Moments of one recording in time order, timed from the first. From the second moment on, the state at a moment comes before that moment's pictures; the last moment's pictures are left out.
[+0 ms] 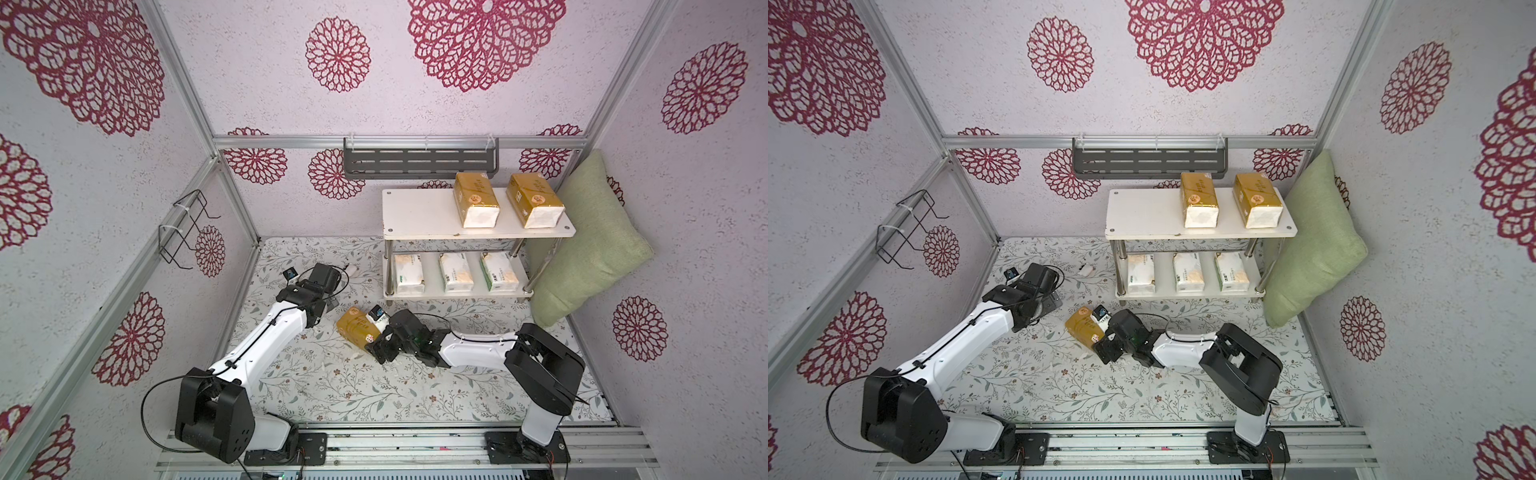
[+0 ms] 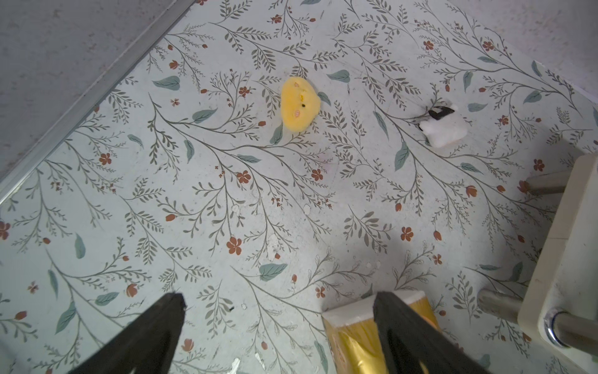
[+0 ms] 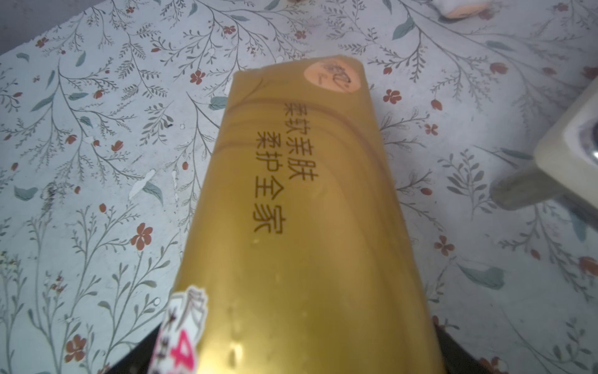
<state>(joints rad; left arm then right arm) -0.33 1.40 1.12 -0.85 -0.50 -0.91 0.99 1.75 0.98 0.10 -0.03 0.12</state>
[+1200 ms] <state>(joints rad) -0.20 1.40 1.05 -0.82 -0.43 -0.88 0.98 1.40 1.30 -0.30 0.01 0.08</state>
